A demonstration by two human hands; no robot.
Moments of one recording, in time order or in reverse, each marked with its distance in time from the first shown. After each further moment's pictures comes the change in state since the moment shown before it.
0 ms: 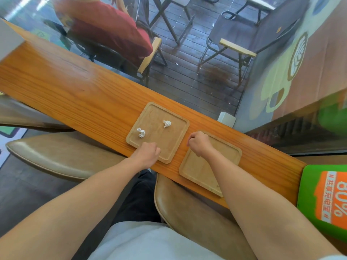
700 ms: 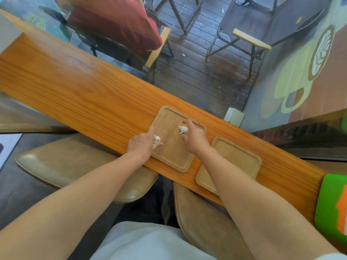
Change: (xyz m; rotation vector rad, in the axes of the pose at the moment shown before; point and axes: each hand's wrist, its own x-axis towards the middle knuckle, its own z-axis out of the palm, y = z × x) left_hand 0.053 -0.057 -0.047 0.357 0.260 0.060; right_hand 0.041 -0.065 0.050 -0.094 0.070 -0.165
